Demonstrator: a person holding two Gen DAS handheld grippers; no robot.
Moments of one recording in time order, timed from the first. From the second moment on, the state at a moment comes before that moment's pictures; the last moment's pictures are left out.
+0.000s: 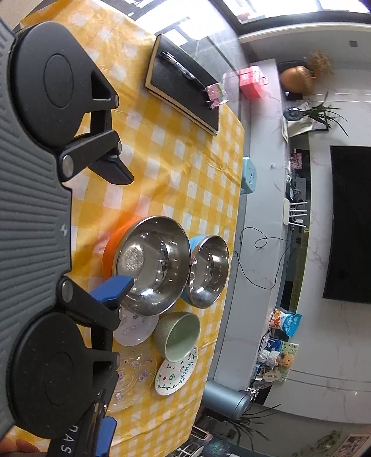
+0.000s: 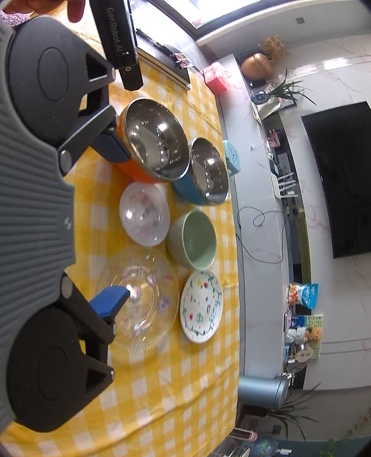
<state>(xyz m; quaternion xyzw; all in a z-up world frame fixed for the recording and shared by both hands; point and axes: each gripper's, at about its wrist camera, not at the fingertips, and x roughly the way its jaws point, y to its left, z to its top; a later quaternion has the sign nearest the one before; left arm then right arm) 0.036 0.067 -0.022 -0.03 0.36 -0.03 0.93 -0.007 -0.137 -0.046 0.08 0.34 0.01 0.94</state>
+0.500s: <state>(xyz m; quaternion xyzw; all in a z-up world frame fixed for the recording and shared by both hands) 0.091 0.084 -0.025 -0.06 0.36 -0.04 0.93 0.061 -0.092 -0.054 0.08 0.35 0.04 0.93</state>
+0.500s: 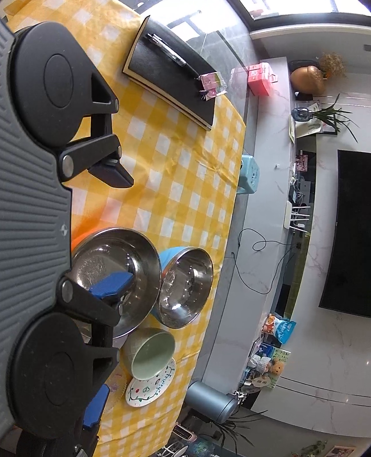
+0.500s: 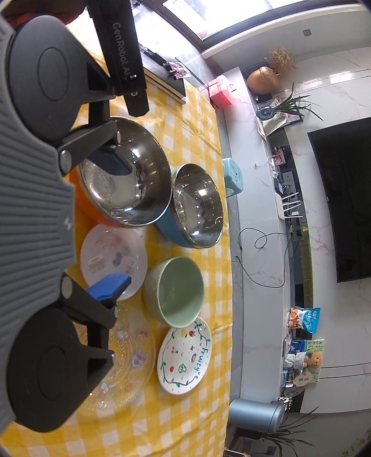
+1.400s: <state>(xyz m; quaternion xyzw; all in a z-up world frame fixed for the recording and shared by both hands) 0.134 0.078 -0.070 -0.09 0.45 -0.03 0.89 0.101 -0.087 -0.095 0.15 0.42 0.03 0.89</state>
